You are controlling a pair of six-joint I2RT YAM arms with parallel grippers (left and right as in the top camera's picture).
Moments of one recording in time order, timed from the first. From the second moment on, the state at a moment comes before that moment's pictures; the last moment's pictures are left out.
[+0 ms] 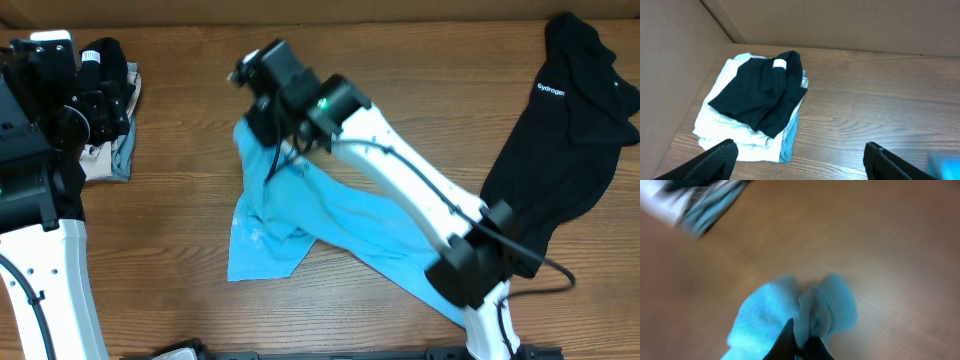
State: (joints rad) left arm 0.27 1.31 1.58 -0.87 -0.02 0.12; right arm 0.71 2.14 2.14 -0.89 -0.10 0.11
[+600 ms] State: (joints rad) left arm 0.23 1.45 1.58 -1.14 0.22 0.19; right arm 0.35 2.05 2.25 -1.23 -0.23 0.14
